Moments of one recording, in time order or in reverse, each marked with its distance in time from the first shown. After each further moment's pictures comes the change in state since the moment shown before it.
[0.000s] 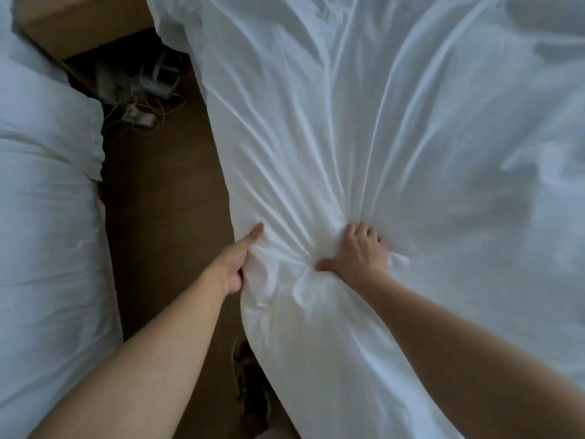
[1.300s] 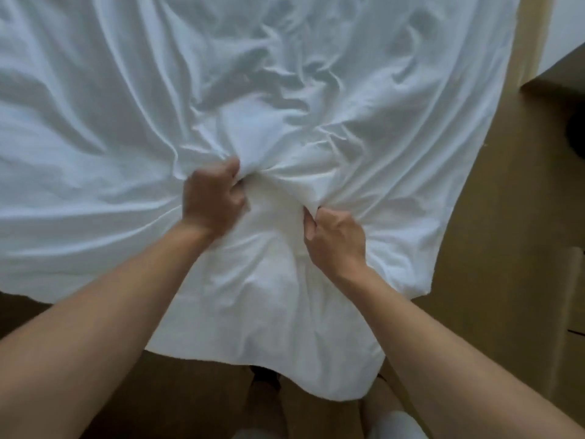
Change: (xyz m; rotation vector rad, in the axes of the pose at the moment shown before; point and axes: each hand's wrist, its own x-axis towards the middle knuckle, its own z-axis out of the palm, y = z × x) left_hand 0.040 0.028 0.223 1.529 -0.223 1.570; right_hand -0.110 0.074 0.022 0.537 0.560 0.770
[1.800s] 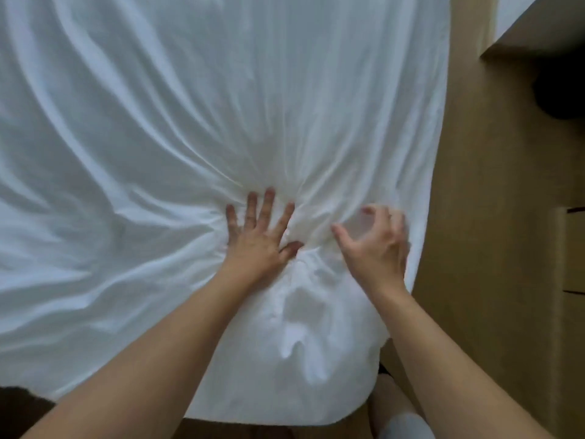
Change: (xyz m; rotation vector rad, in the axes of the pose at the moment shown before) left_hand -0.029 0.084 0.088 0.339 -0.668 0.239; right_hand -0.004 0.085 -0.047 0.185 0.072 0.451
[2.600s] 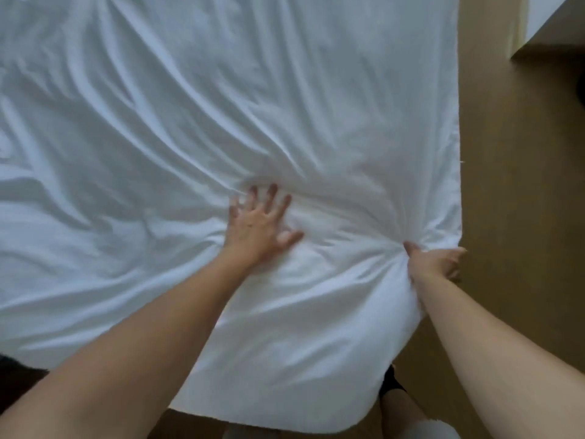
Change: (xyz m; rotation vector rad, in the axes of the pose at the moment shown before) left_hand 0.048 0.001 -0.048 0.113 -0.037 -0.127; right_hand 0.088 0.109 -0.024 0.185 0.019 0.842
